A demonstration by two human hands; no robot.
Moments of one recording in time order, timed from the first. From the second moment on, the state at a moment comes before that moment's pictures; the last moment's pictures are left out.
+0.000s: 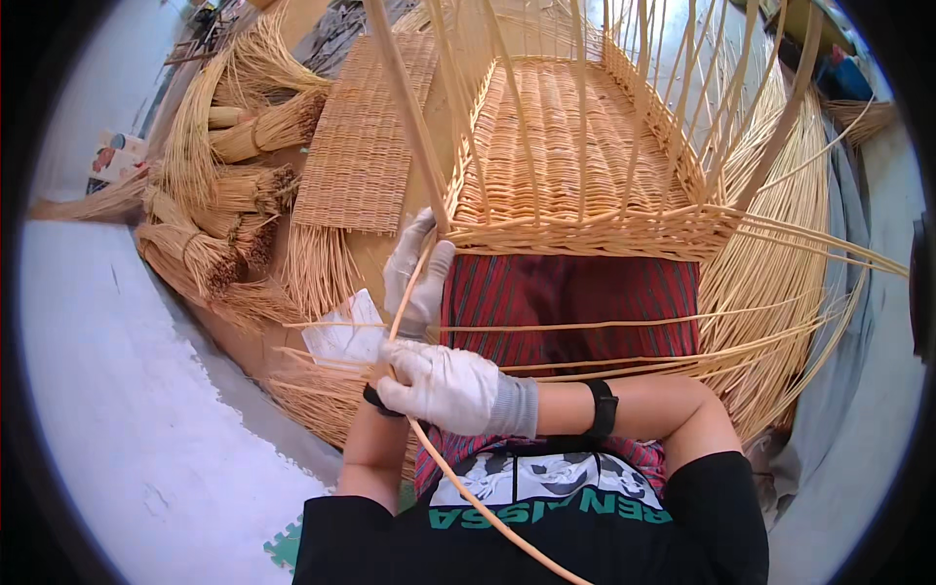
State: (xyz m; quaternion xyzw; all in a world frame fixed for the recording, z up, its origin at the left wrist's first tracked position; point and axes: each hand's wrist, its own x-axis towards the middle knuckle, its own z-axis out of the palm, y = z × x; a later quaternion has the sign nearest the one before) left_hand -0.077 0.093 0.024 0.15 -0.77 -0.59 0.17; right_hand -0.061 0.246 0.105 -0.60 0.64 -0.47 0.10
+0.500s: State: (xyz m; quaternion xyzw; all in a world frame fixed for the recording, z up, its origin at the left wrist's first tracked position) left_hand -0.137 0.050 0.045 0.04 -0.56 -0.82 0.07; right_hand -0.062 0.250 0.117 -0.57 0.70 -0.43 -0.03
